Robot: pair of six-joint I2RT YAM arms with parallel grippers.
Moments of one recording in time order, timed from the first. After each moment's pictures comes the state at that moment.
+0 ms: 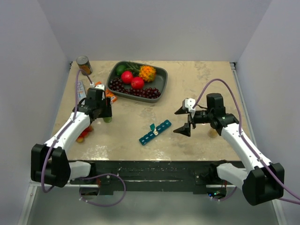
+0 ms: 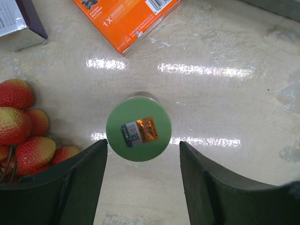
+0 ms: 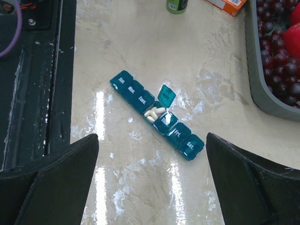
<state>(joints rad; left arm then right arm) -0.20 1.28 0.87 -0.49 -0.15 -0.23 0.24 1.07 0.78 -0.42 -1.07 -0.69</state>
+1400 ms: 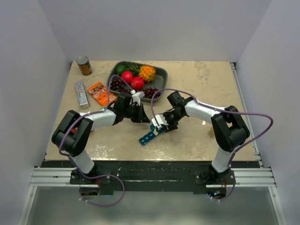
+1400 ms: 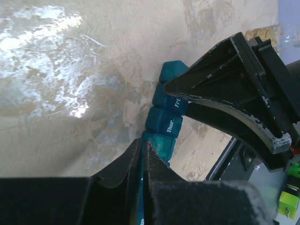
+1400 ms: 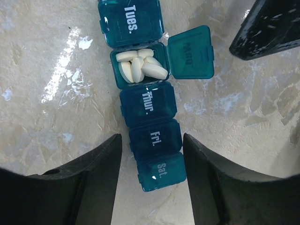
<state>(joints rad) -0.49 1.68 0.84 0.10 0.55 -0.50 0.54 1.77 1.10 -0.64 -0.58 -1.47</state>
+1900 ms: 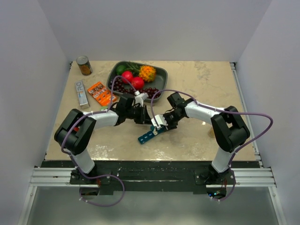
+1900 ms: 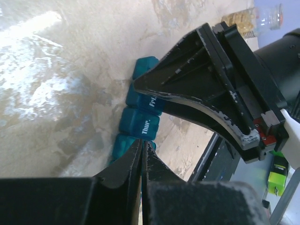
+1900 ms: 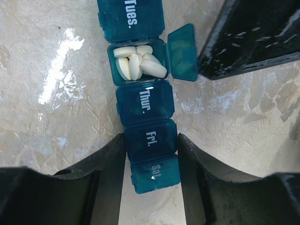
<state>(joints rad) -0.52 1.72 0.84 0.18 0.64 -0.52 0.55 1.77 1.07 -0.57 -0.57 -1.44</state>
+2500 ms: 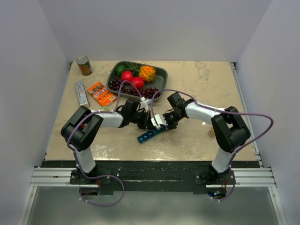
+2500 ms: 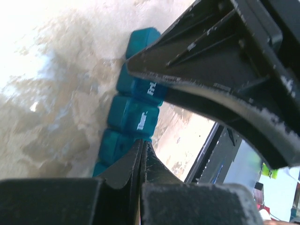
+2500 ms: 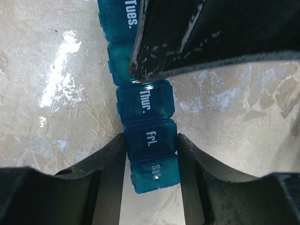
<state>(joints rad) -0.58 1.80 0.84 0.18 0.68 -0.52 0.55 1.77 1.06 -0.56 -0.57 -1.40</state>
